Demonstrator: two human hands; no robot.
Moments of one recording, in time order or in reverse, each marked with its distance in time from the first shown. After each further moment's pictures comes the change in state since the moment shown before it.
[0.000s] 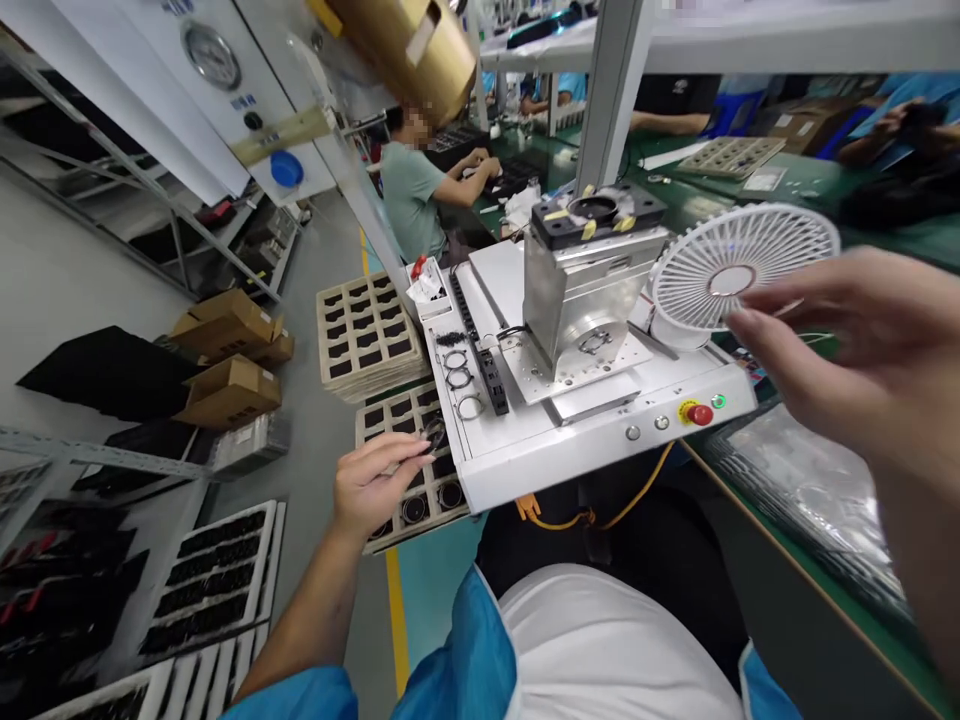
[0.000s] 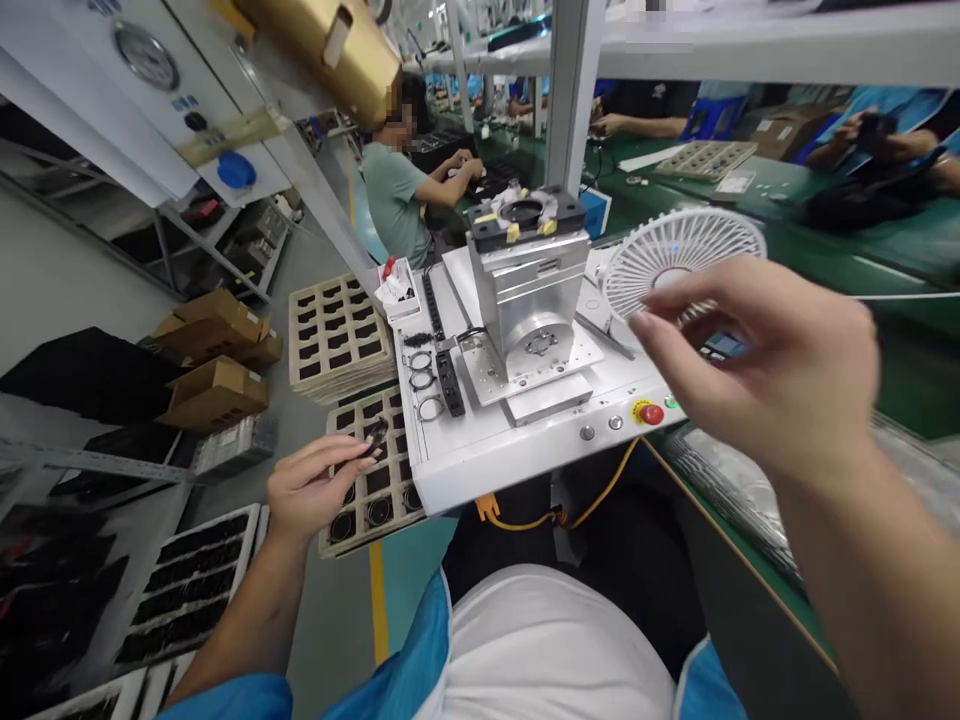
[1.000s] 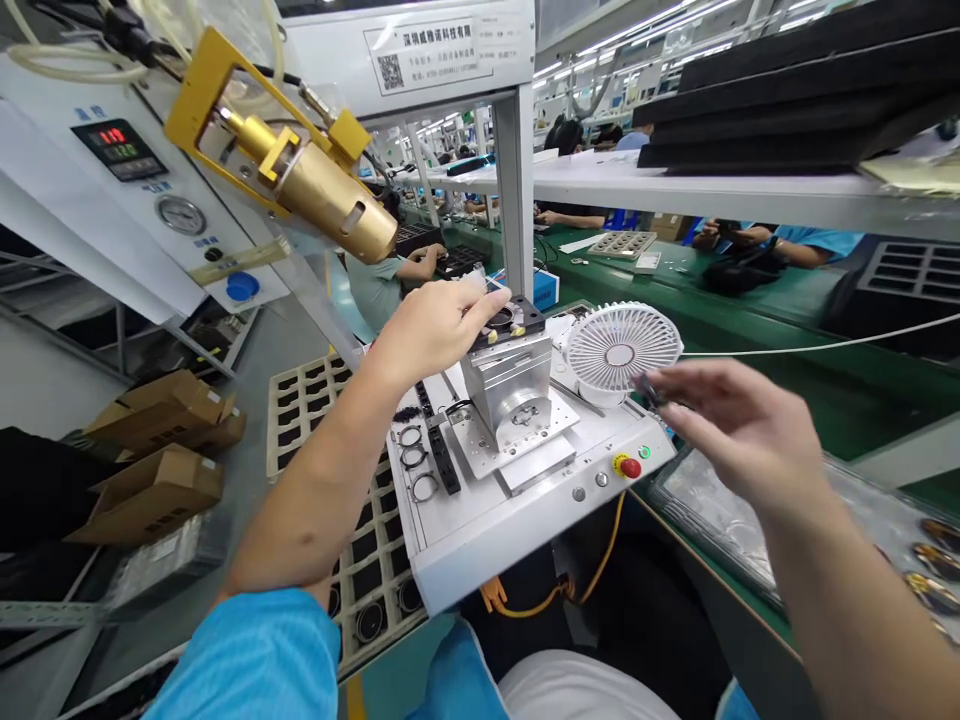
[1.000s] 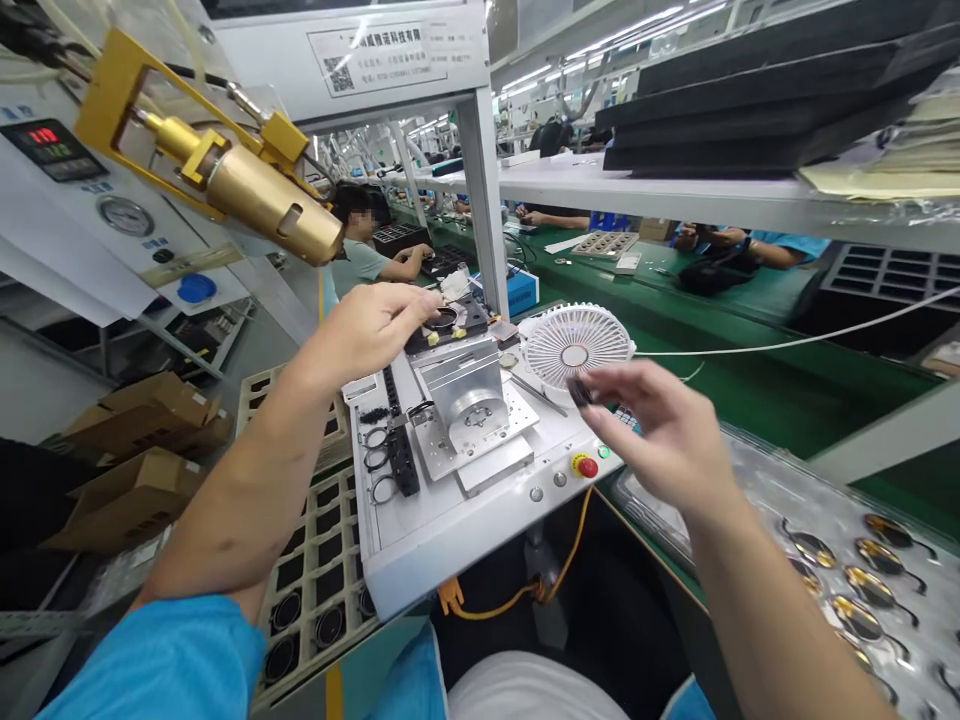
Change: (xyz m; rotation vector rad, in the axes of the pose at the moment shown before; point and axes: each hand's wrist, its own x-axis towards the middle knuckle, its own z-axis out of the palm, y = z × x) left_hand 0.293 0.078 0.090 0.306 -0.432 0.090; right_hand -0.016 0.035 -0.015 0.455 0.029 0.345
